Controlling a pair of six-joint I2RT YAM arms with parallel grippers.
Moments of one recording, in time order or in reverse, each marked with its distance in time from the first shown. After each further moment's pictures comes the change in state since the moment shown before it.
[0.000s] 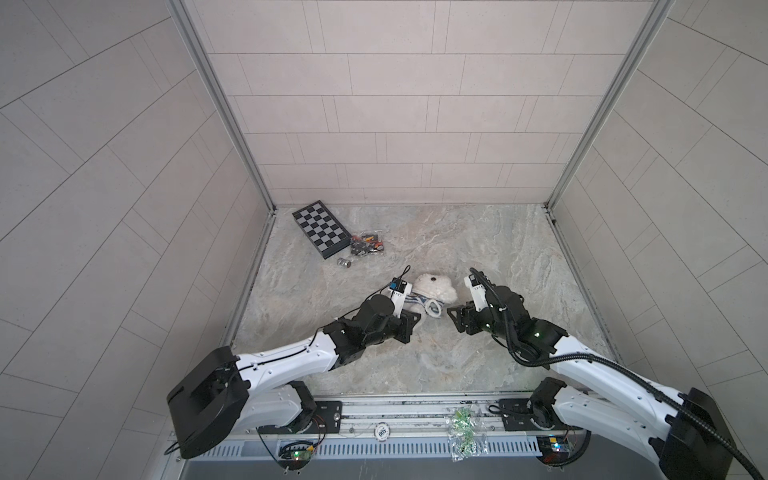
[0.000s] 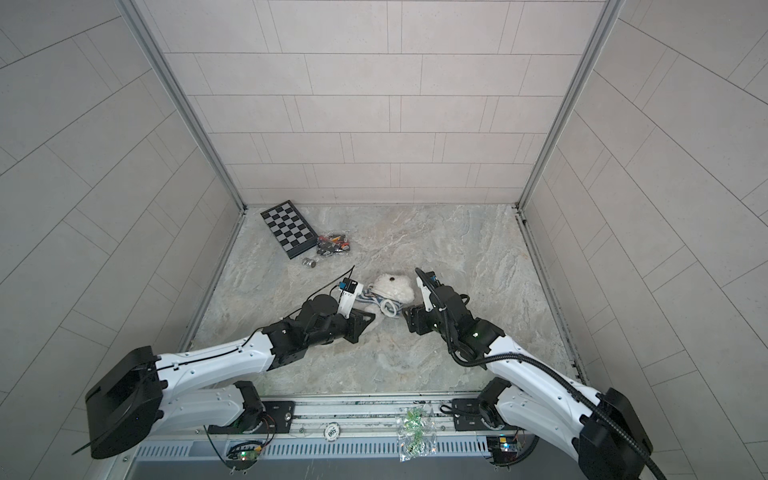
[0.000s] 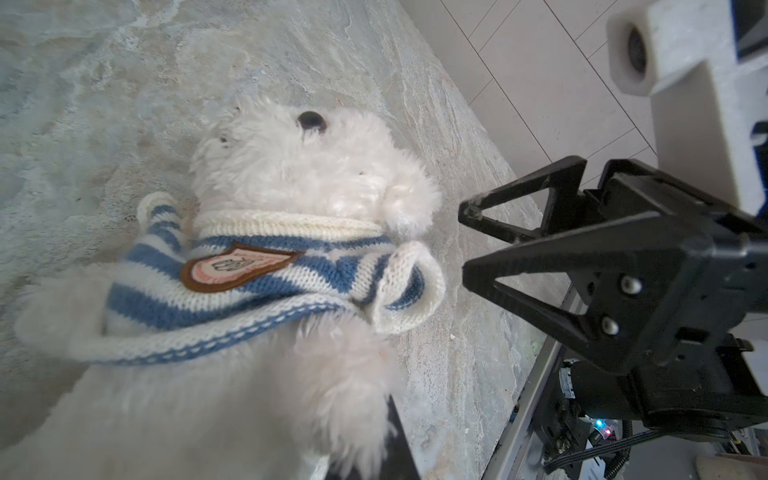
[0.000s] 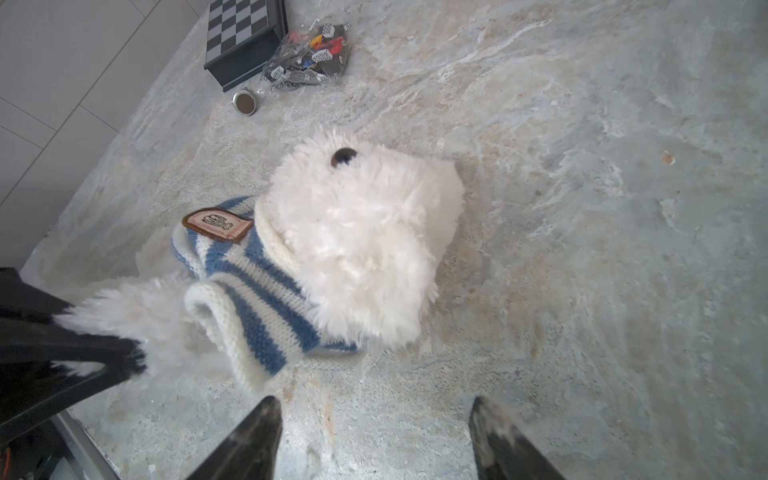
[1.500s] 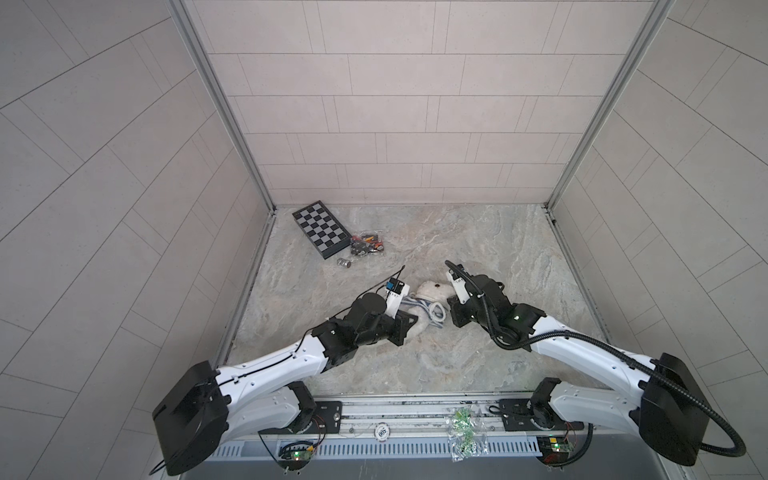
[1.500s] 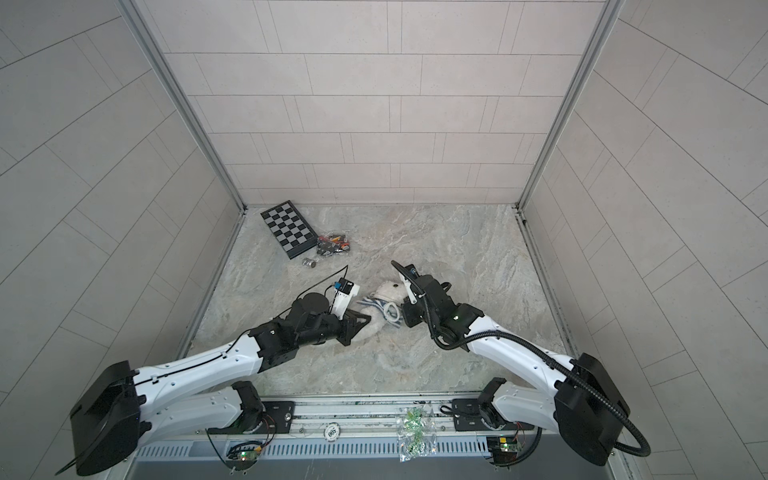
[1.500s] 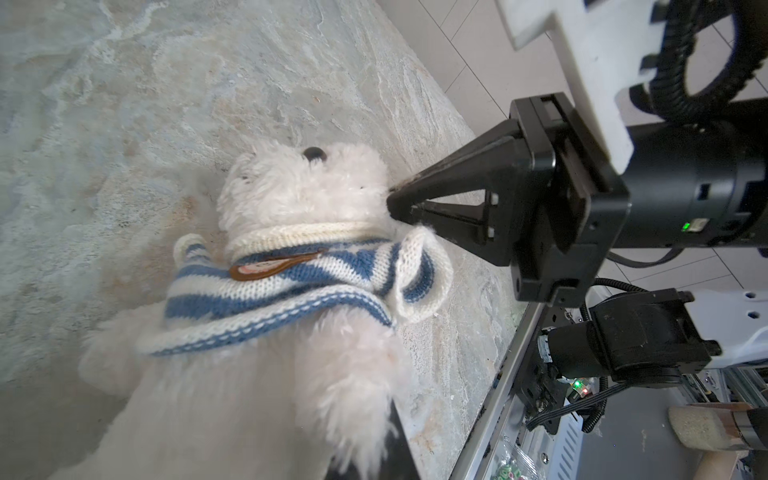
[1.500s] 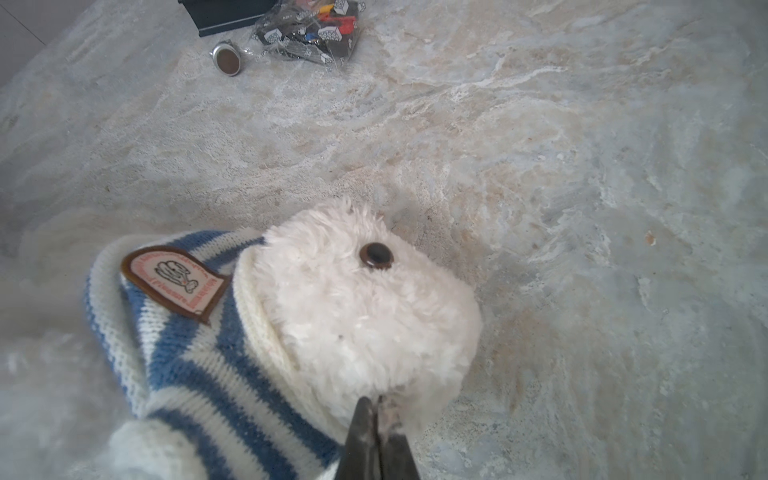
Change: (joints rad) left arm 0.057 -0.125 0.006 -0.116 0.083 0.070; right arm 0.070 0.152 0.144 -0.071 0.111 -0.154
